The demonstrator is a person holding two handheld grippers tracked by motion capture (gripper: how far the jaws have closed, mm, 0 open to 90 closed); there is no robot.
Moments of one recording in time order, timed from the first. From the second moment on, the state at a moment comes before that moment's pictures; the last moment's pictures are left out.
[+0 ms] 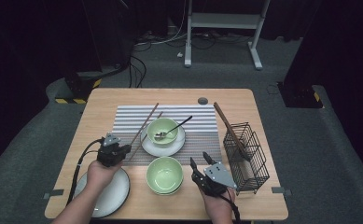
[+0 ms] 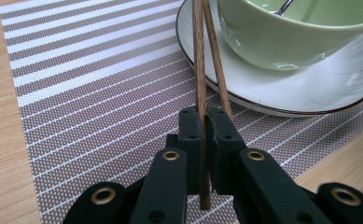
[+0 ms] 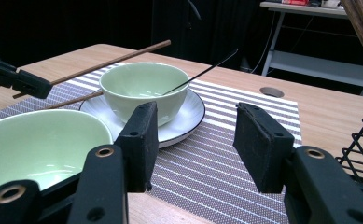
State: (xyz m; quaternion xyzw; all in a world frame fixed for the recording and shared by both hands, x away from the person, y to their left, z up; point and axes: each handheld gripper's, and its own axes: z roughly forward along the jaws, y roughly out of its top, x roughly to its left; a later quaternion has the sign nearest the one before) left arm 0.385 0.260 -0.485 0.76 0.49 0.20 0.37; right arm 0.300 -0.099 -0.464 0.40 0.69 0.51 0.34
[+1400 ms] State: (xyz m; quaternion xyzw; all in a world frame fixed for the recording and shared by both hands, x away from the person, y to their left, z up) left arm 0.394 0.252 -0.493 0.79 0.49 0.18 0.33; right arm 0.297 -0.099 -0.462 0.40 0.68 0.51 0.34
